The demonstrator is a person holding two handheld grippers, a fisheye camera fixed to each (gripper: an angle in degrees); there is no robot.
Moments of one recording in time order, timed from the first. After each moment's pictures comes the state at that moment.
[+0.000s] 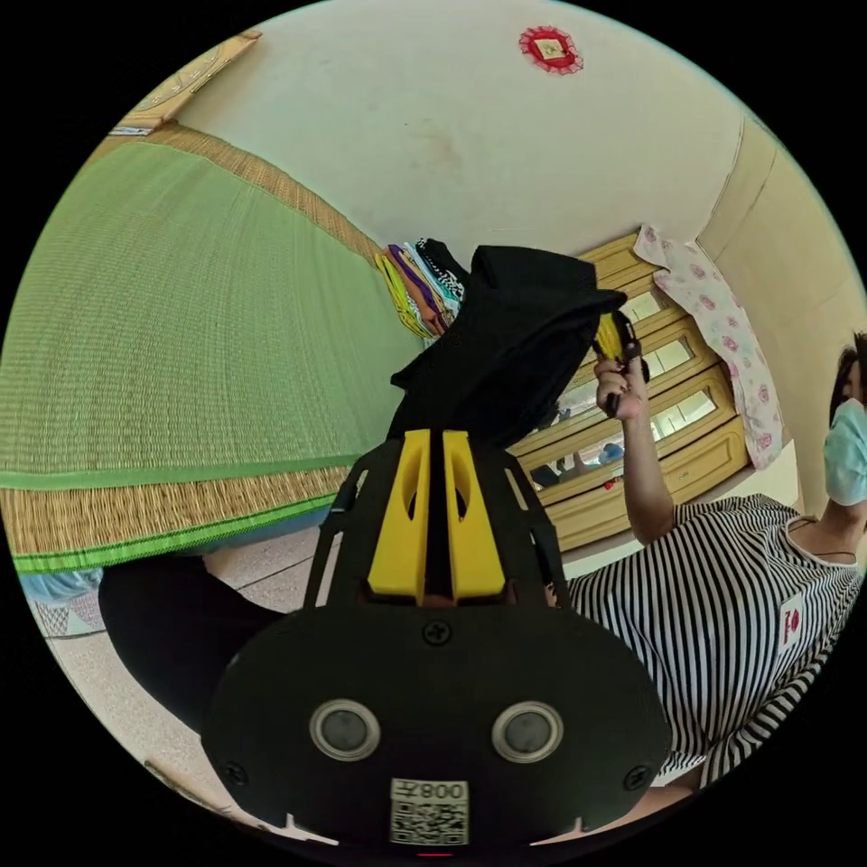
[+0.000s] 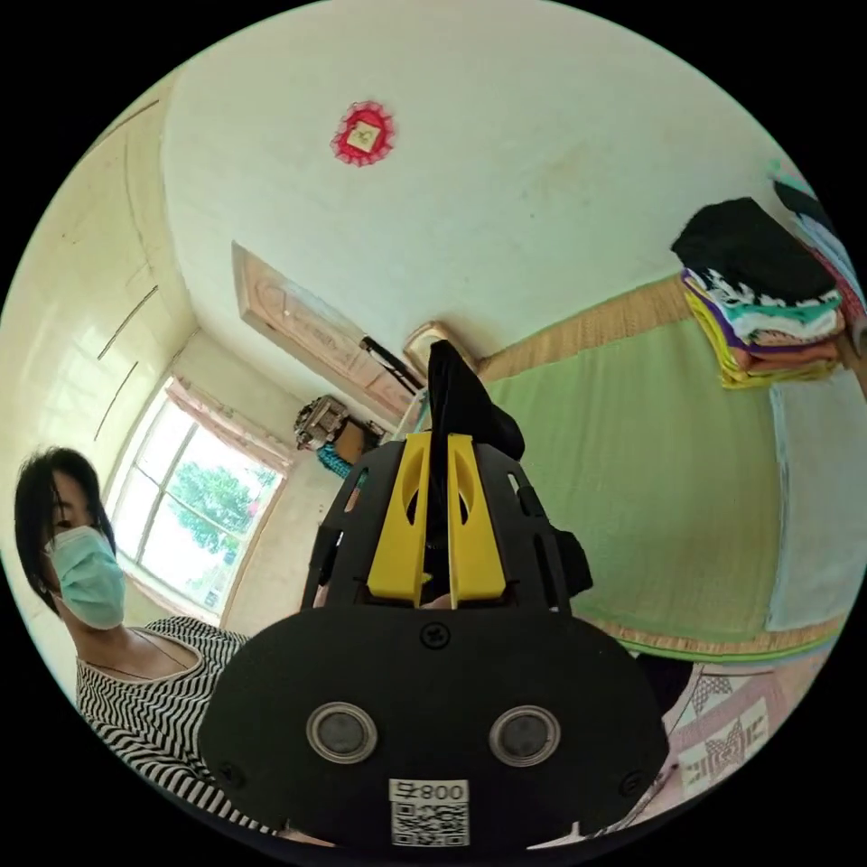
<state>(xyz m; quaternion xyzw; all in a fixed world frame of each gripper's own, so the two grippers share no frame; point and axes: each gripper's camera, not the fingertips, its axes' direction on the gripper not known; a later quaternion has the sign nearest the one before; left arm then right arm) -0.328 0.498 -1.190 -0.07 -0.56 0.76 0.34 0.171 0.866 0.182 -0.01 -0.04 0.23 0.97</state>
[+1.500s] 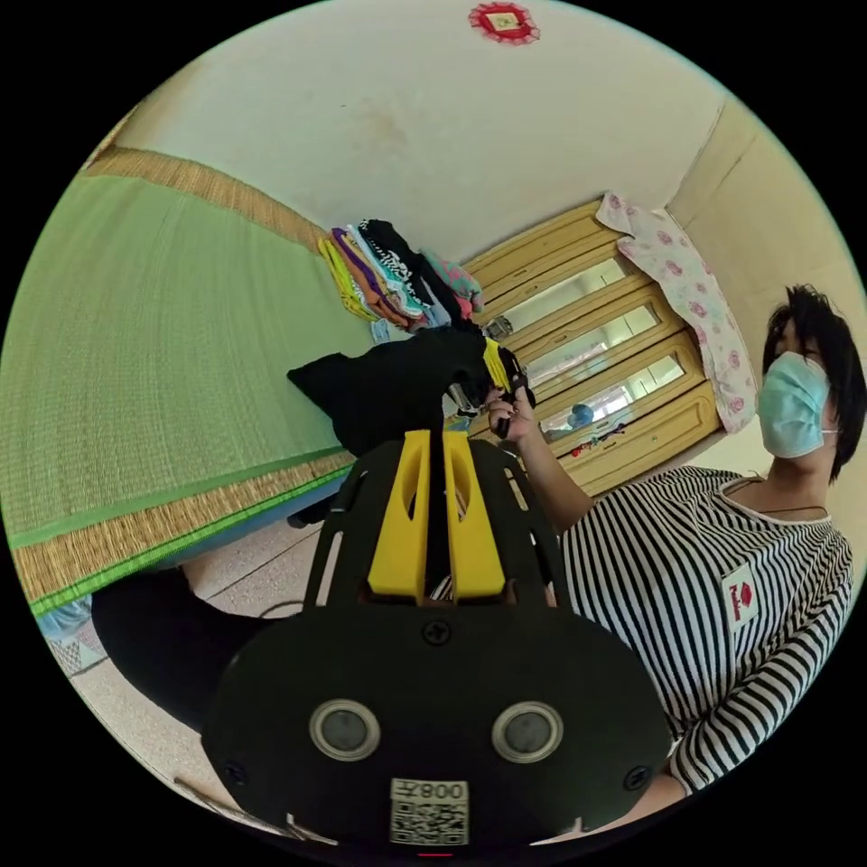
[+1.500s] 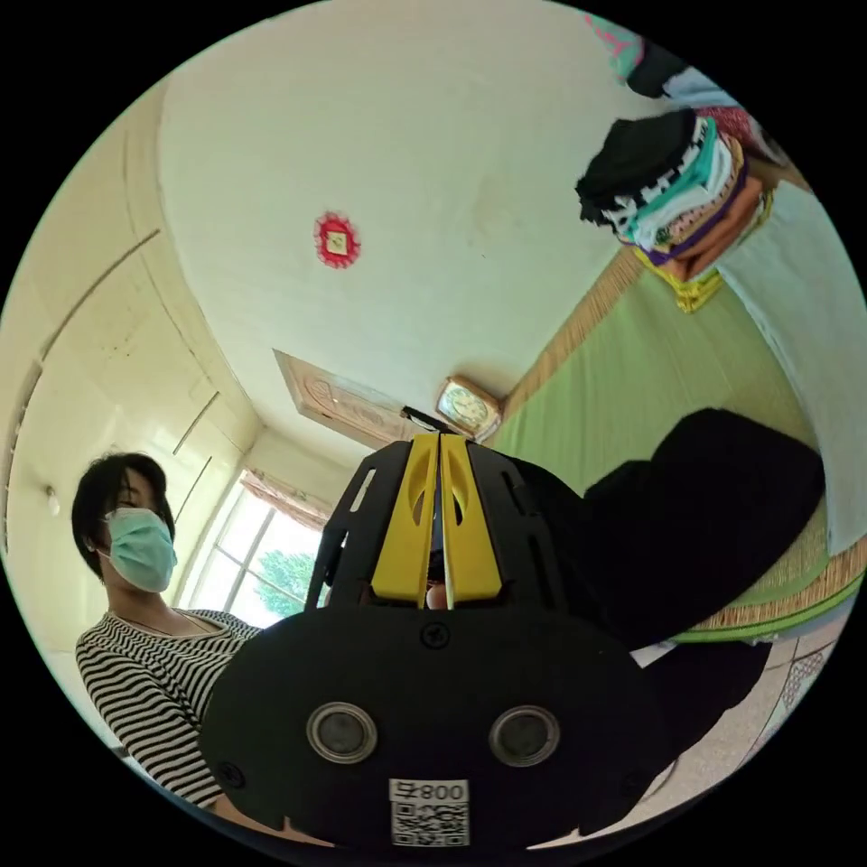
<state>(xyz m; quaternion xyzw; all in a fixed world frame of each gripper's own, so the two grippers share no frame) -0.385 0.608 -1.210 -0.16 -0.57 0.75 0.32 0.397 1.039 0.128 0.13 -0.15 0.32 0.93</state>
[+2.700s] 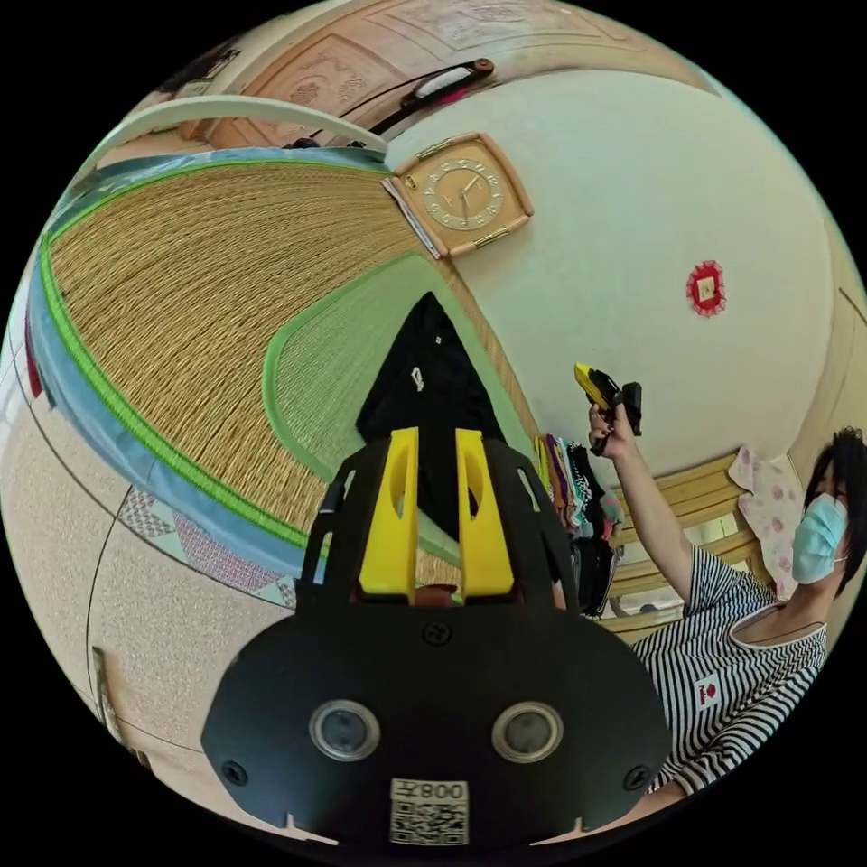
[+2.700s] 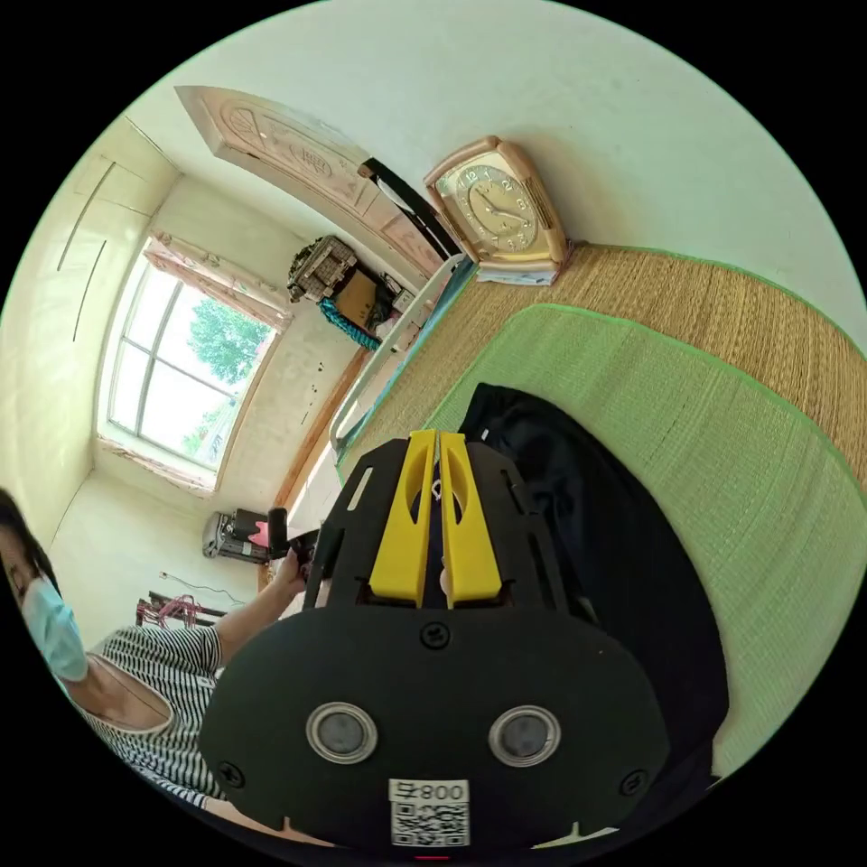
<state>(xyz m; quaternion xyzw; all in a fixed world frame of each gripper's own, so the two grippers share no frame) -0.072 0.735 -1.441 0.27 -0.41 0.77 0.41 0.335 0.878 0.755 -0.29 -0.14 0.10 0.94</state>
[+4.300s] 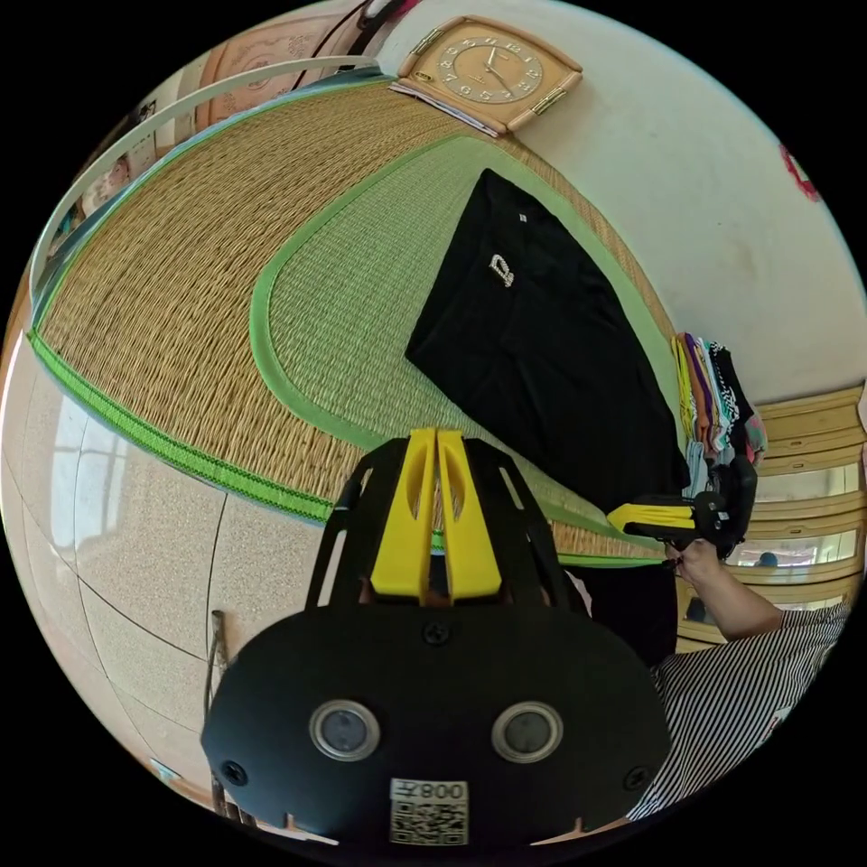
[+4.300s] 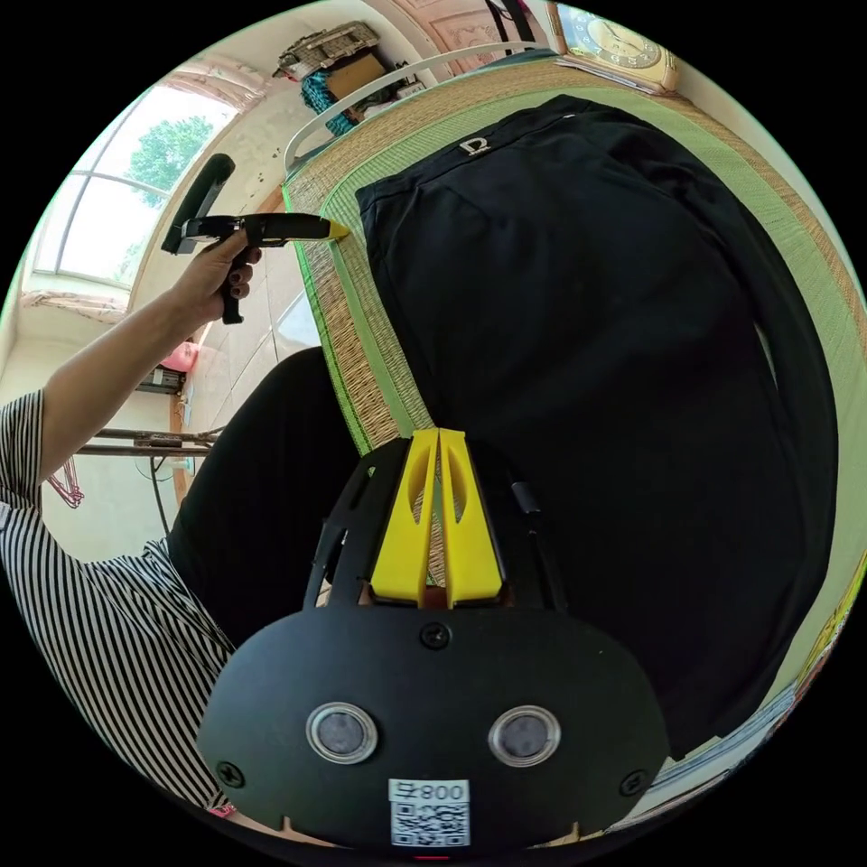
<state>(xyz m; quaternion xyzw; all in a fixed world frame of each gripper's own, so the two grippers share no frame) -0.035 0.661 -1.293 0.34 -0.62 0.64 0.28 0.282 1.171 0.846 -0.52 -0.04 -0.08 0.85</state>
